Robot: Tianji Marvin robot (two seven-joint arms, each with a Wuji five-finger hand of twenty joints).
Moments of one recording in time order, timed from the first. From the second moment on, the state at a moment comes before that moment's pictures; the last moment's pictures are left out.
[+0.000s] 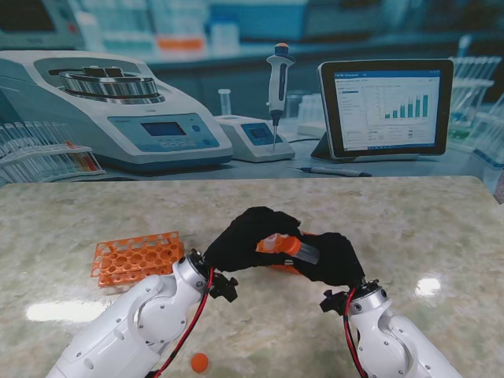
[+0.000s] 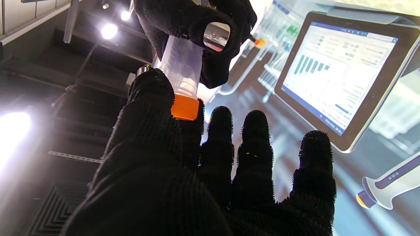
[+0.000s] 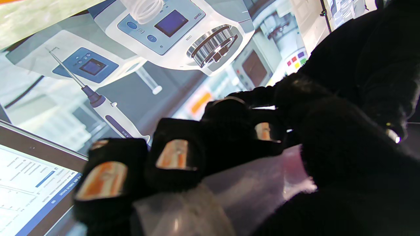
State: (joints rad) left arm 1.42 -1.17 -0.92 -1.57 0.61 -0.61 0.30; right arm -1.71 -1.17 1.24 -1.61 -0.73 -0.50 -0.52; left_hand 1.07 -0.33 -0.02 -0.05 0.58 0.09 0.56 0.40 0.68 0.06 0.21 0.35 0.54 0.12 0.20 0.42 0.15 0.37 0.54 0.31; right_hand 0.56 -0.63 0.83 0.00 1.03 -0.24 1.27 1.42 1.40 -0.14 0.96 0.94 1.29 -0.09 1.39 0.94 1.13 0.08 1.70 0.76
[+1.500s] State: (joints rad) left arm 1.41 -1.16 -0.93 -1.58 0.61 -0.61 0.25; right arm -1.71 -1.17 1.24 -1.59 -0.72 -0.50 -0.54; left_hand 1.08 -0.35 -0.03 -0.04 0.58 0.07 0.55 0.40 0.68 0.06 0.21 0.36 0.56 0.12 0.21 0.42 0.15 0.37 0.56 0.31; right_hand 0.56 -0.63 0.83 0.00 1.03 -0.24 1.26 1.42 1.40 -0.14 0.96 0.94 1.29 -0.09 1.39 0.94 1.13 0.09 1.70 0.76
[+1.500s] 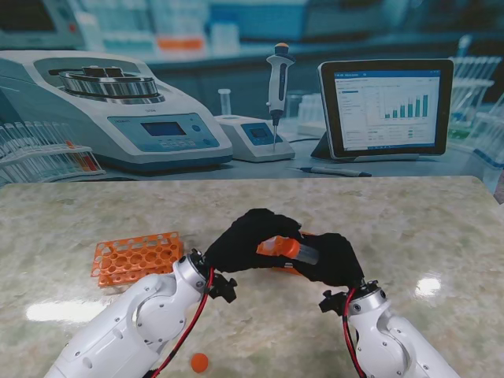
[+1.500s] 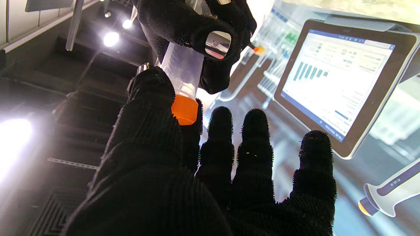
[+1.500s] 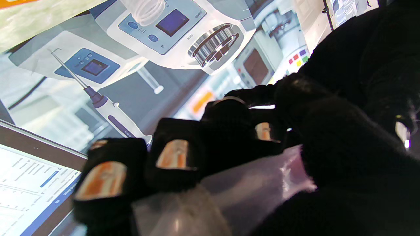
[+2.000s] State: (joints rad) left arm 1.42 -1.15 -0.95 -1.59 0.60 -0.62 0.19; right arm -1.71 -1.17 1.23 -1.60 -0.72 -0.50 -0.53; left_hand 0.90 -0.40 0.31 -0.04 0.59 0.01 0.35 0.34 0.64 0.06 0.18 0.35 0.53 0.12 0.19 0.42 0.13 0.37 0.55 0.31; right_hand 0.56 -0.63 0.82 0.00 1.03 -0.24 1.26 1.42 1.40 -0.14 0.96 0.94 1.29 -0.09 1.39 0.94 1.13 0.09 1.70 0.76
